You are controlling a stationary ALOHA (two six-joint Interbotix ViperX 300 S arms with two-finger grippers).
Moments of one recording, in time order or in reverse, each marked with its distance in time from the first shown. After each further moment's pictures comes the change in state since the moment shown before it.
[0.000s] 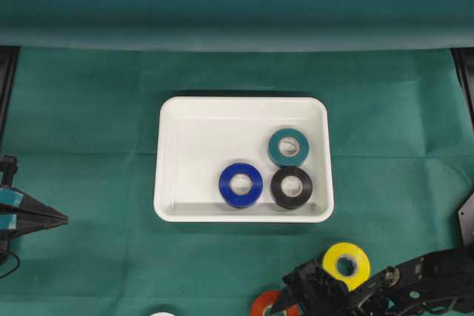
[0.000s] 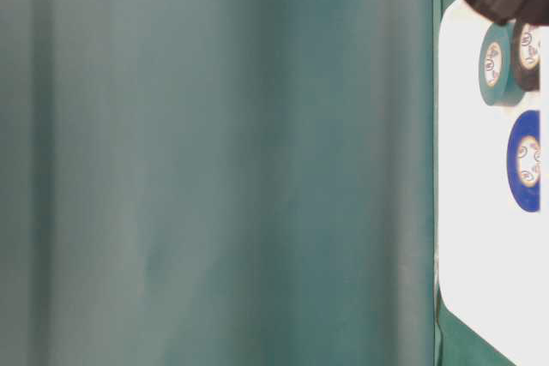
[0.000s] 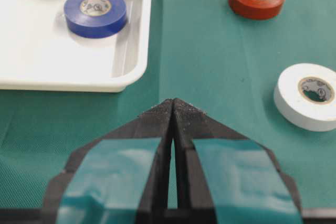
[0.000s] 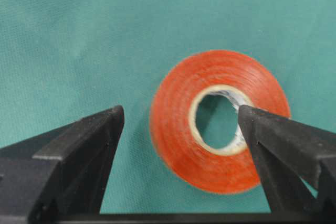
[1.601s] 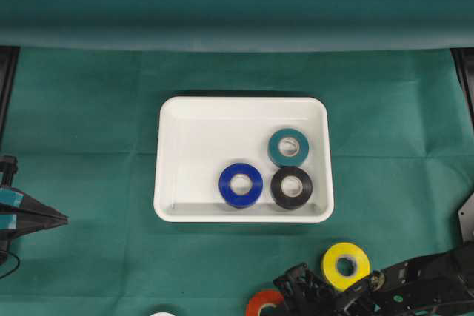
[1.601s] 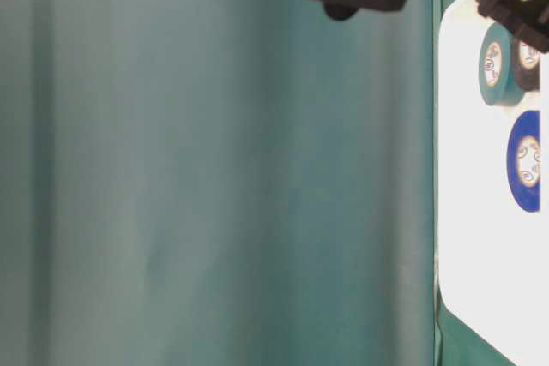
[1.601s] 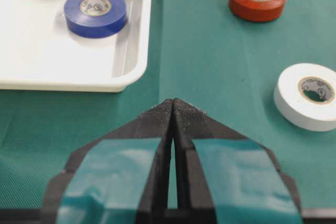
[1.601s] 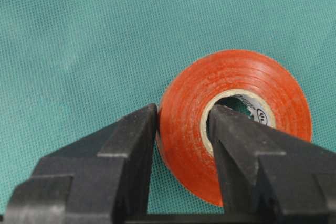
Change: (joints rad) left arm 0.000 0.000 0.000 0.000 0.000 0.000; right arm -0.006 0.064 -0.048 0.002 0.012 0.005
